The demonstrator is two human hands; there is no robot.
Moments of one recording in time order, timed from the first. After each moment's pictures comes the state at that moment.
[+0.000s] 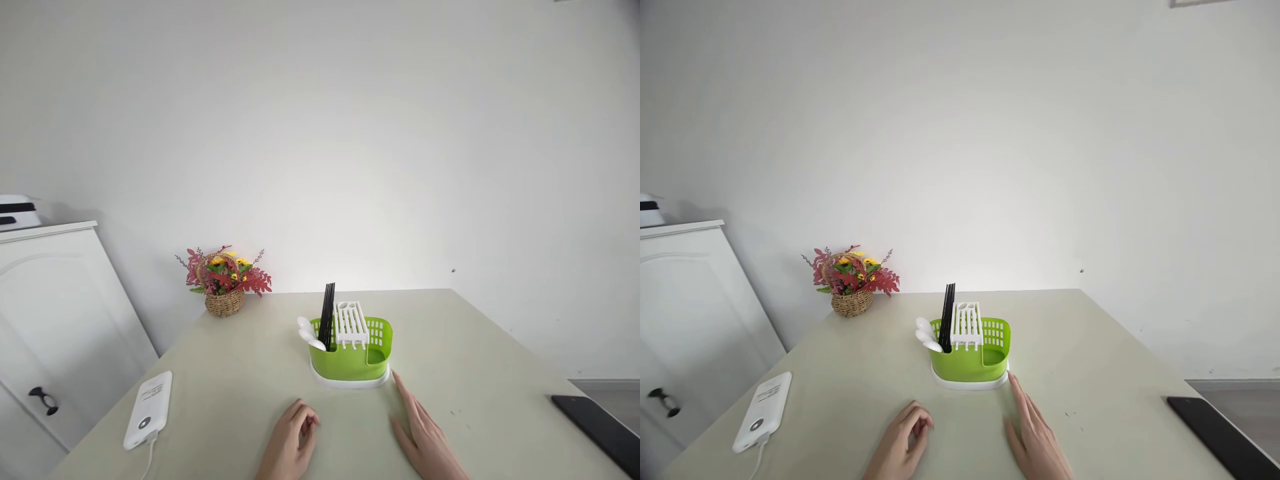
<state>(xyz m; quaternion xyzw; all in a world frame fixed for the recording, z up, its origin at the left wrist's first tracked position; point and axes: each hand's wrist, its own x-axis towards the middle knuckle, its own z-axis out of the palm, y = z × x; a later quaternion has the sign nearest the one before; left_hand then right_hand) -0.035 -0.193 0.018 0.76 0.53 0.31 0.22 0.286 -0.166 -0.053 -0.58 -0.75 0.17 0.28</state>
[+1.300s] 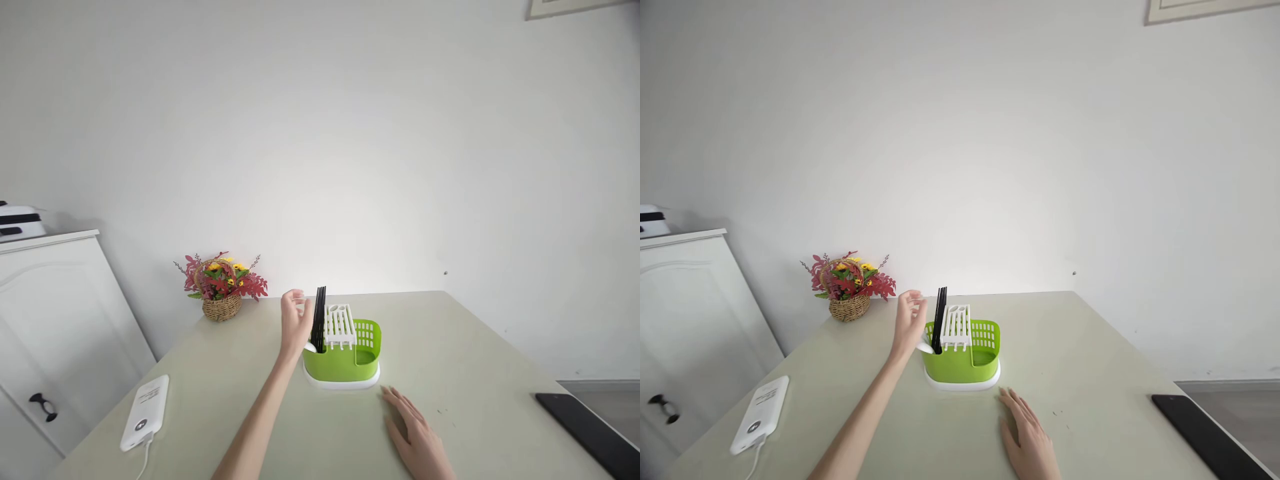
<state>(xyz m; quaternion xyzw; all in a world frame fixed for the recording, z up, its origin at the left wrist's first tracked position) 0.039 -0.060 0.172 0.59 0.53 0.59 0.14 0.288 -0.168 -0.057 -0.61 -0.69 0.21 0.32</state>
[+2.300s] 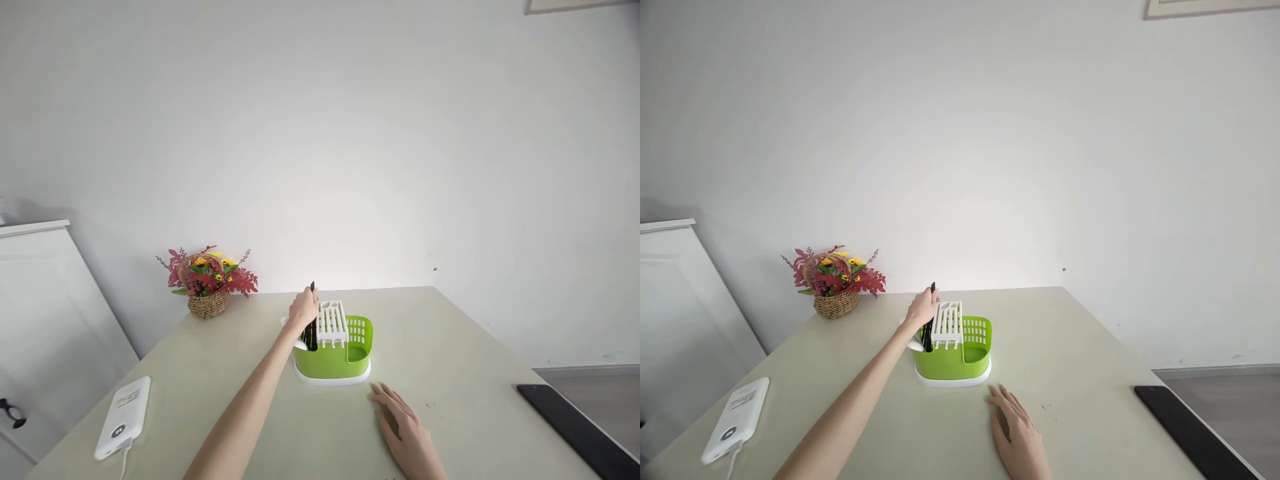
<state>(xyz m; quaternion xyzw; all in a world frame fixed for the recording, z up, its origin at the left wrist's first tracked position) 0.056 0.022 0.161 0.67 0.65 0.32 0.17 0.287 -0.173 -0.038 -0.59 -0.68 0.24 0.35</state>
